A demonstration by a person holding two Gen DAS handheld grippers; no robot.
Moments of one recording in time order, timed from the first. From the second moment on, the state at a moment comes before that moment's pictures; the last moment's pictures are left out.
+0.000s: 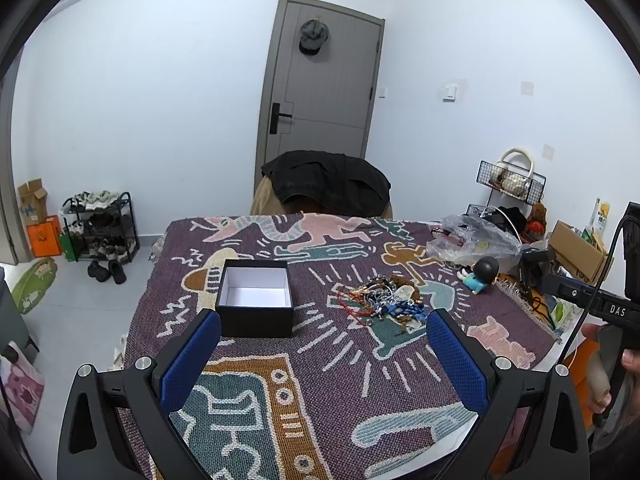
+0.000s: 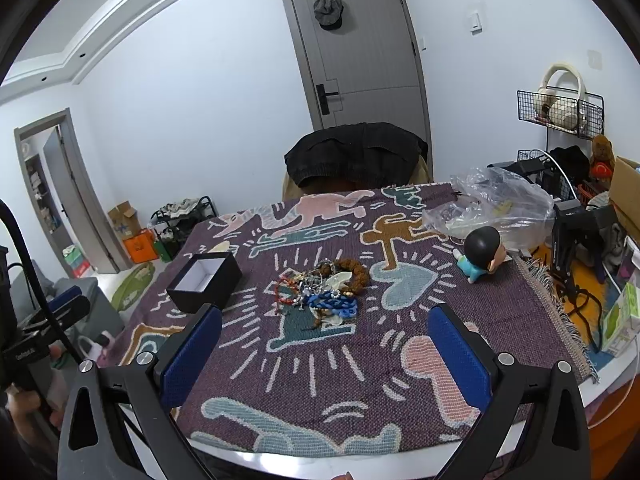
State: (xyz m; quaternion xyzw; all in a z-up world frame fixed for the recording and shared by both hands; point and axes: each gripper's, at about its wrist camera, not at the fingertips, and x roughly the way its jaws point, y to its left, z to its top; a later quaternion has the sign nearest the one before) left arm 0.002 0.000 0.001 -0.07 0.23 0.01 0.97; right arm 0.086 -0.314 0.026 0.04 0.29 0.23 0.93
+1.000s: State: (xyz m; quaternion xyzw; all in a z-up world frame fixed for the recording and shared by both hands) left arm 0.002 -0.002 -0.001 -0.08 0.22 0.01 0.97; right arm 0.087 -0.320 0.025 0.05 0.29 0.23 0.93
